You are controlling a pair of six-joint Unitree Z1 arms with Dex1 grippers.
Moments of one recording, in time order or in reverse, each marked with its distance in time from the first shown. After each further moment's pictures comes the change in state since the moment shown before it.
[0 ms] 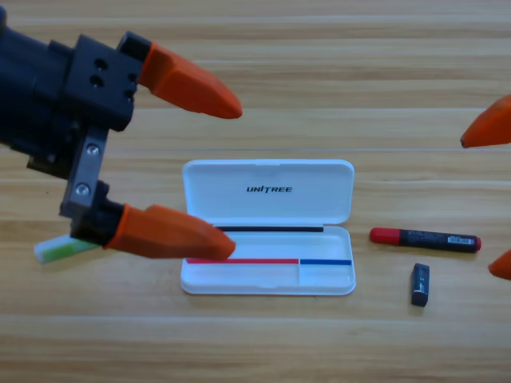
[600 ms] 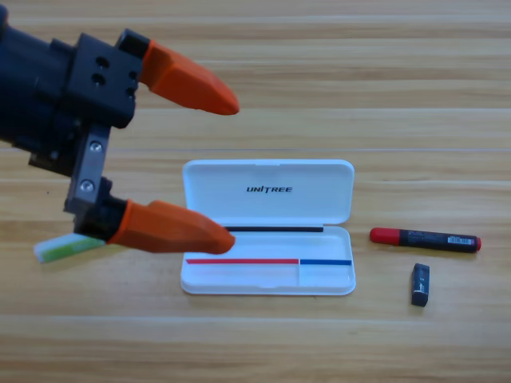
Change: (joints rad) arm 0 -0.001 0.000 0.000 0.000 0.023 0.000; arm 1 0.000 0.001 -0.007 0.168 -0.141 0.046
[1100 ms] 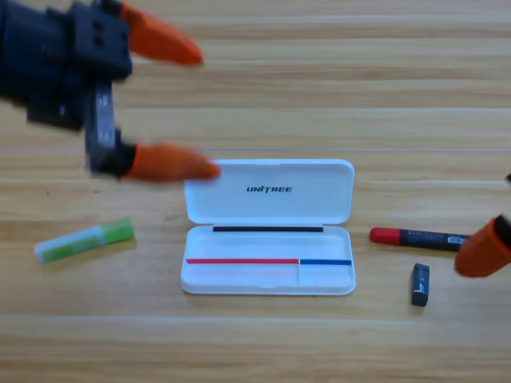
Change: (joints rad) arm 0 -0.001 -0.001 -0.025 -0.001 0.248 -0.023; arm 1 -0.002 0.300 -0.015 0.044 -0.318 0.543
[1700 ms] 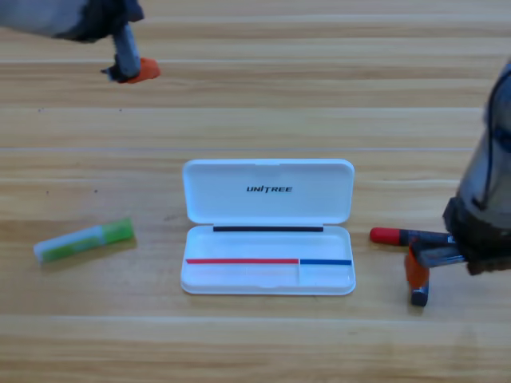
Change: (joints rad) arm 0 0.129 0.288 -0.116 -0.020 0.588 0.269; arm 1 -0.019 0.354 -0.039 -0.049 -0.095 0.453
